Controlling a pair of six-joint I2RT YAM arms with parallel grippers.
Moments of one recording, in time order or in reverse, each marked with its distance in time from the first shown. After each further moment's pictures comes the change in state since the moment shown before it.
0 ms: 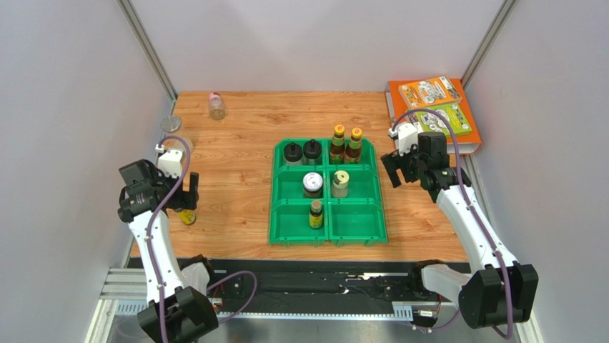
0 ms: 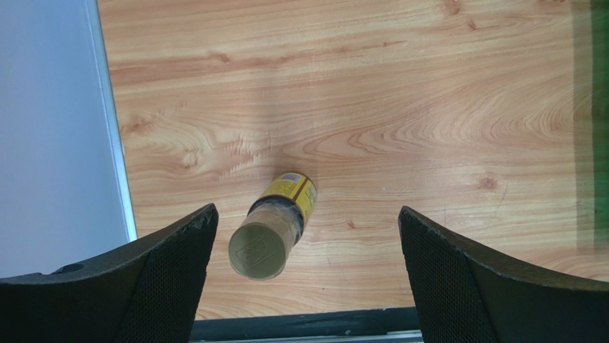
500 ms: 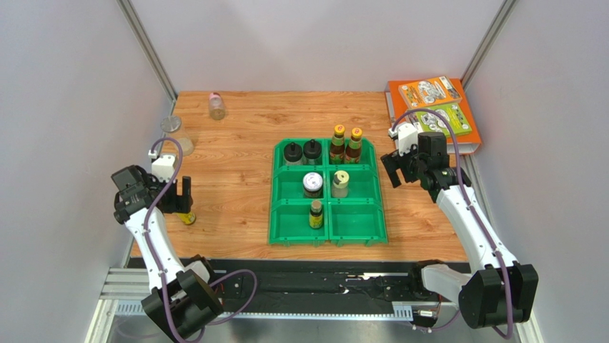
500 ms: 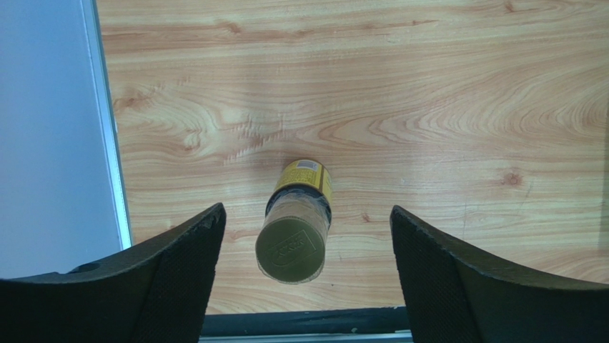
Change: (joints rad) left arm 0.137 0.047 -0.049 0.019 0.068 0.068; right arm 0.000 0.000 0.000 0.000 -0.003 0.000
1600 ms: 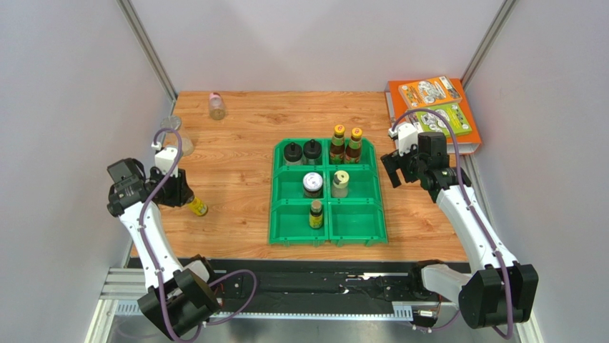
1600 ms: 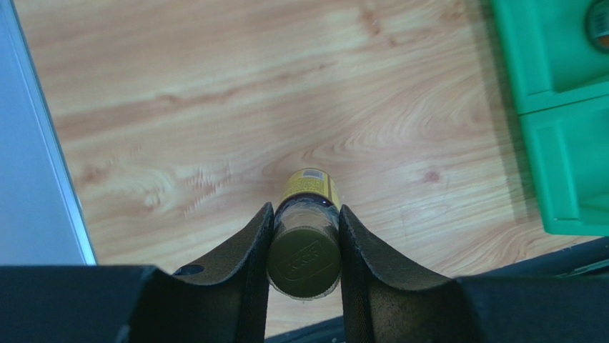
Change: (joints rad) left arm -0.008 0.039 0.091 -0.121 0.195 0.077; right arm 0.001 0.000 0.000 0.000 0.000 0.000
